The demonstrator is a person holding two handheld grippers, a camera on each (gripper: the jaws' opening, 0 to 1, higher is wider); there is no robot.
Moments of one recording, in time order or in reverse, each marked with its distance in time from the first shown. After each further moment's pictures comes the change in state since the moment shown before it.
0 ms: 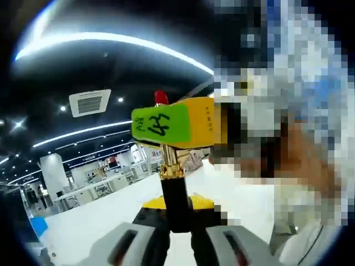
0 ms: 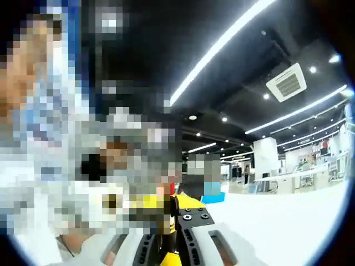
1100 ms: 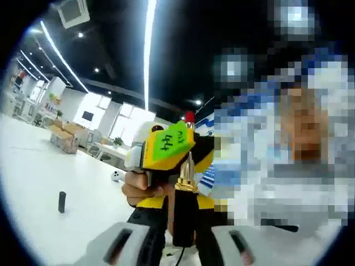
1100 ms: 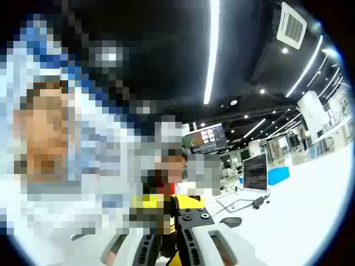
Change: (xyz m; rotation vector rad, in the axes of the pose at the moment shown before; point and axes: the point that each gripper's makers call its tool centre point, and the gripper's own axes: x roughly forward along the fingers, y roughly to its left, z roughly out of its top) left arm -0.060 -0.078 0.056 -0.818 -0.160 -1.023; right arm -0.015 0.061 0.011 0.381 -0.017 0.478
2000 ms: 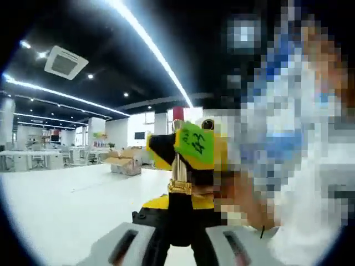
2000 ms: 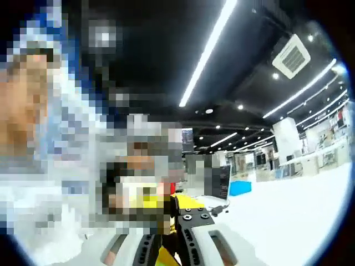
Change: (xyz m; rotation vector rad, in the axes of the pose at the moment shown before) left arm -0.024 0.069 0.020 0.470 0.066 0.607; right arm -0.009 -0.044 0.007 -0.243 0.019 -0.326
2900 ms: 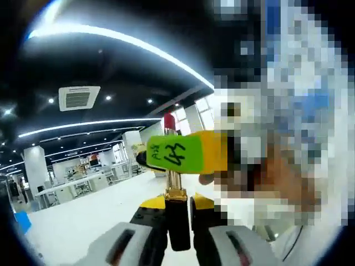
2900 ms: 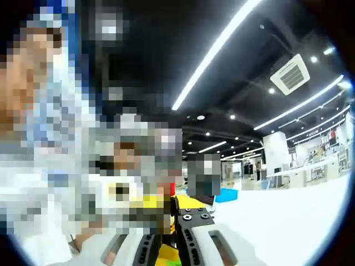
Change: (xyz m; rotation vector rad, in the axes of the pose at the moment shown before) left arm -0.007 0.014 0.008 0.222 0.049 0.188; right arm 0.002 -0.005 -0.002 -0.013 -0.014 -0.027
